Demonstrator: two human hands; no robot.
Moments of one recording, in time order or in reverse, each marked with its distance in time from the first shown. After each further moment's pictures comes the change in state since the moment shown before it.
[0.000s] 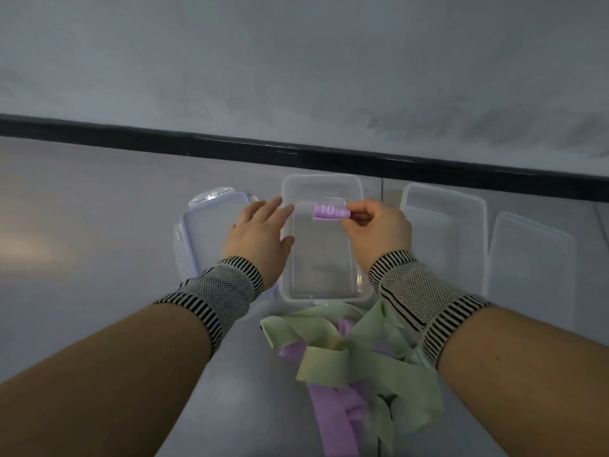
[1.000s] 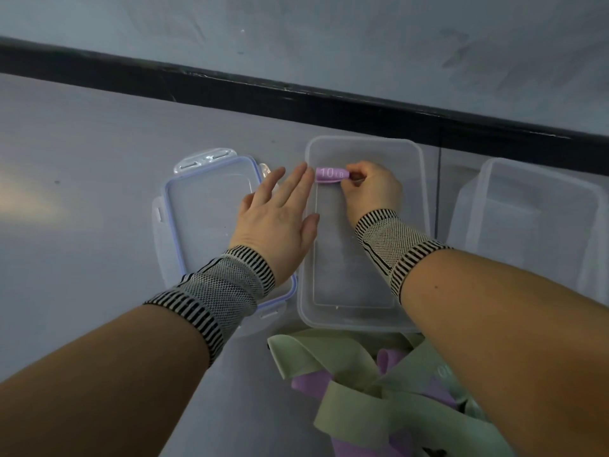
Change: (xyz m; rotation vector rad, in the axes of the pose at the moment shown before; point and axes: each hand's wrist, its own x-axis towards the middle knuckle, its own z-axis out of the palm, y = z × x) left_hand 0.054 -0.043 0.070 0.041 0.030 0.076; right_hand 0.112 0.064 0.130 -0.215 -0.003 -0.042
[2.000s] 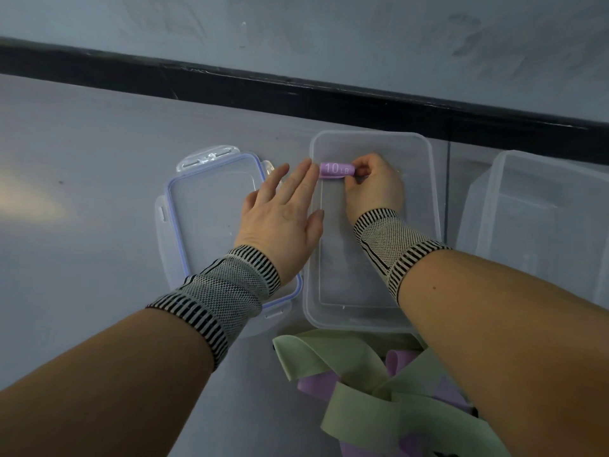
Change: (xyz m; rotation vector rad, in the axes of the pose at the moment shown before) left_hand -0.002 0.003 0.000 -0.044 0.014 -0.015; right_hand -0.001 -0.003 0.009 0.072 0.040 0.069
